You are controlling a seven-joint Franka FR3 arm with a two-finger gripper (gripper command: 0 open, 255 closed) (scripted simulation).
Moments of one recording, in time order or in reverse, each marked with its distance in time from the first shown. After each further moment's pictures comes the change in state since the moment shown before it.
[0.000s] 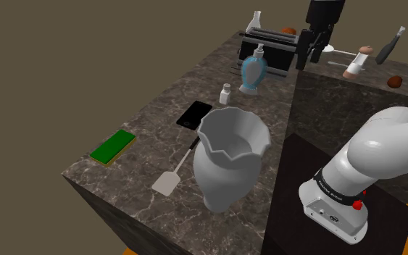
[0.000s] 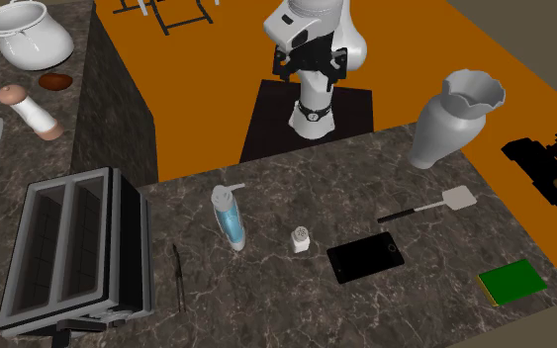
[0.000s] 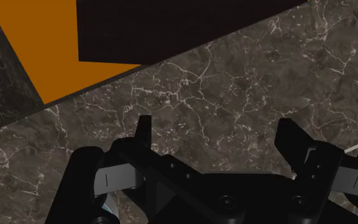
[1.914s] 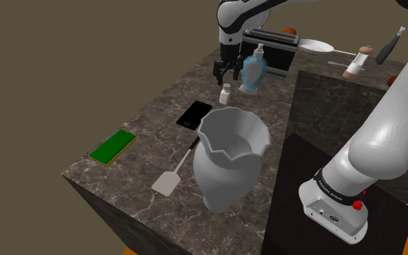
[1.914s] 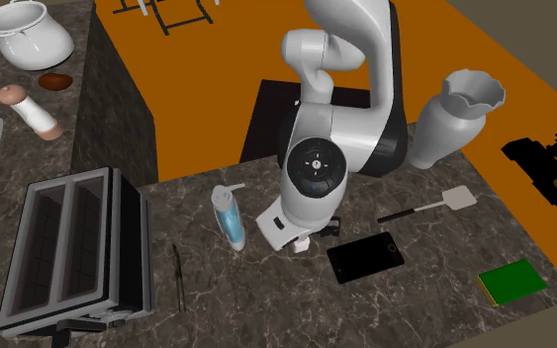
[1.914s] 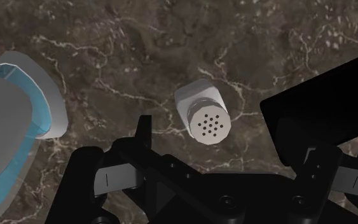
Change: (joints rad) arm 0.032 0.906 0.040 0.376 0.049 0.533 0.103
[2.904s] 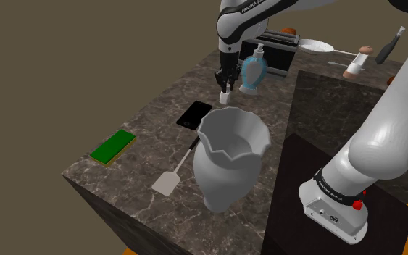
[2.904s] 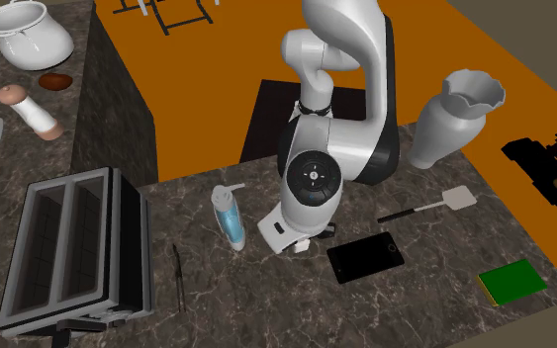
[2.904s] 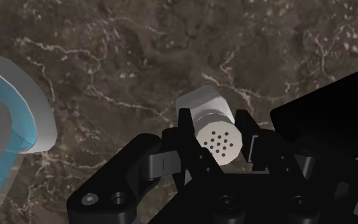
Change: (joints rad) arm 0.000 0.024 0.000 -0.049 0.001 0.073 -0.001
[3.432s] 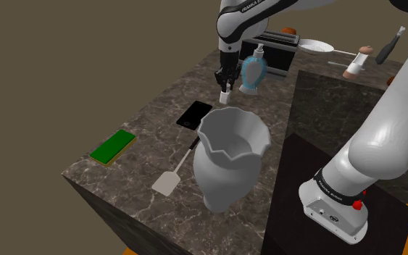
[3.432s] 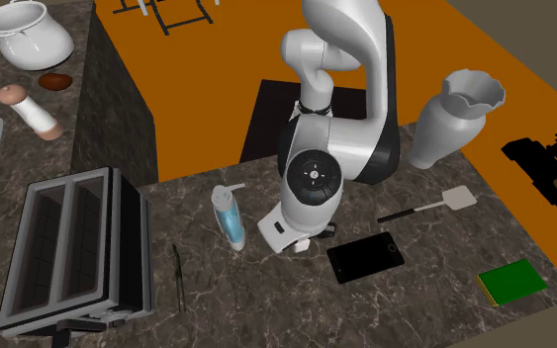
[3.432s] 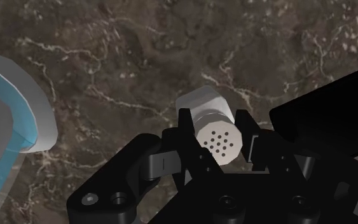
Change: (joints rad) arm 0.000 -0.003 0.000 0.002 0.000 -0.005 0.001
